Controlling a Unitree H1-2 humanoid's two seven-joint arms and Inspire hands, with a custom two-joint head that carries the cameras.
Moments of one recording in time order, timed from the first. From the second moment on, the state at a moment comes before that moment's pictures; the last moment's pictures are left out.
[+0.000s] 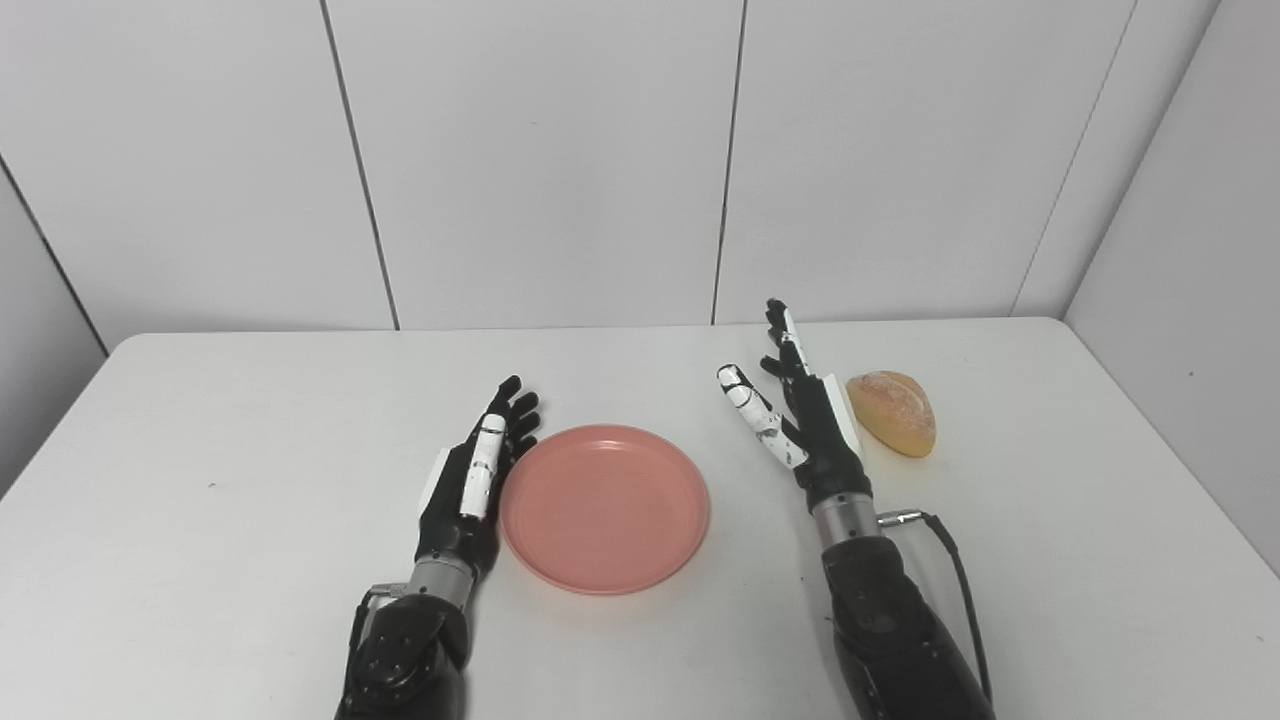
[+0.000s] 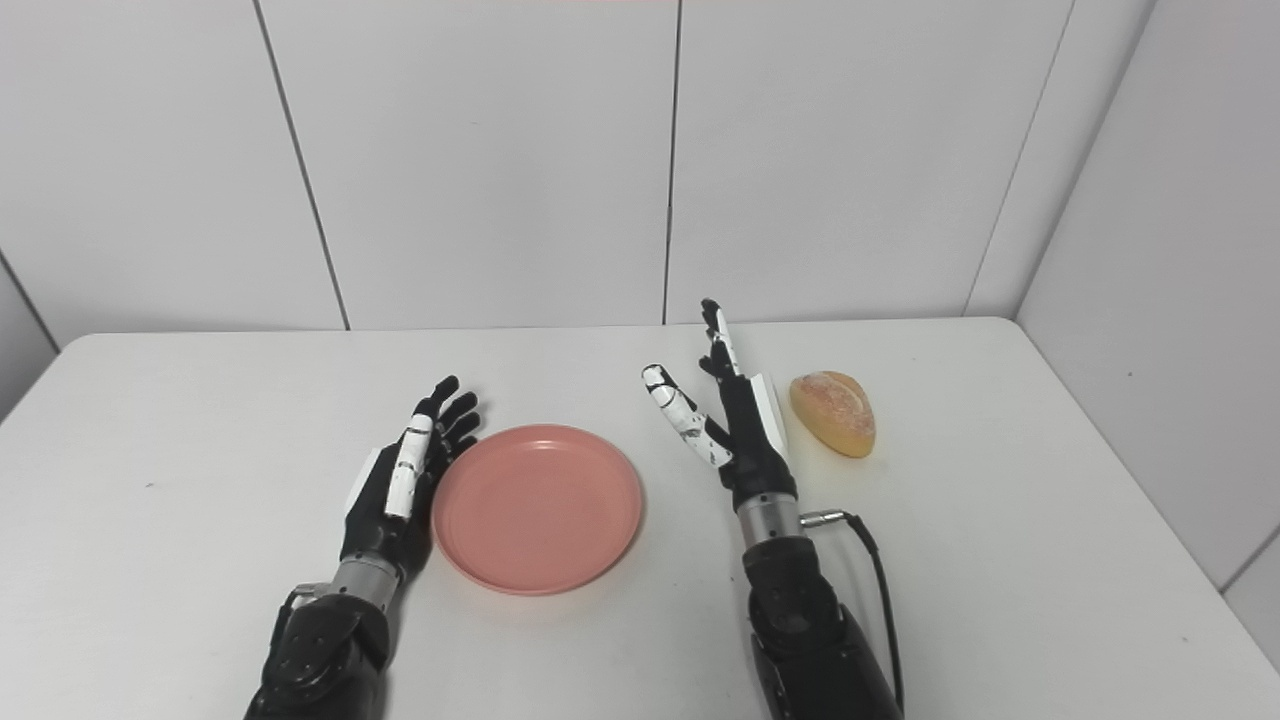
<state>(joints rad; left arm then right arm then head) -0.38 -0.02 0.00 0.40 -0.14 -0.10 -0.09 -0.48 -0.06 0.05 0.44 -0.30 -0.28 -0.18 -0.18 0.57</state>
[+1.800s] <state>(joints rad) -0.42 0.00 0.01 0.48 -0.07 -0.21 -0.04 -0.59 -0.31 0.13 0.55 -0.70 0.26 -0.31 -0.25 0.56</state>
